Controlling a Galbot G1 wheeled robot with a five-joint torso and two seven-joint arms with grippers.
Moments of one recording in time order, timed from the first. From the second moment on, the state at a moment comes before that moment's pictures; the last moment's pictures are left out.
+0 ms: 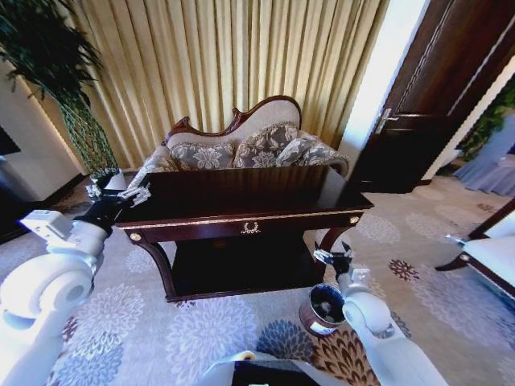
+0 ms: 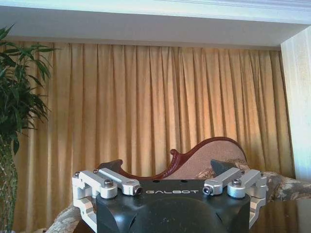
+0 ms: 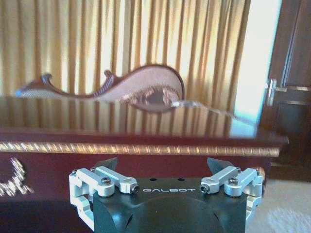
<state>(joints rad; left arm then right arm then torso) 1.35 -0.80 -0.90 -2.38 -0.89 0.39 -0.28 -1.52 1.08 0.54 2.17 0.41 -0.26 0.30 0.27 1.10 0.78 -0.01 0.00</state>
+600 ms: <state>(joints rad) 1.38 -0.83 -0.90 -2.41 -0.86 0.39 -0.28 -1.60 0.99 0.64 2.51 0.60 -0.40 0.32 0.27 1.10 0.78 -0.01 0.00</state>
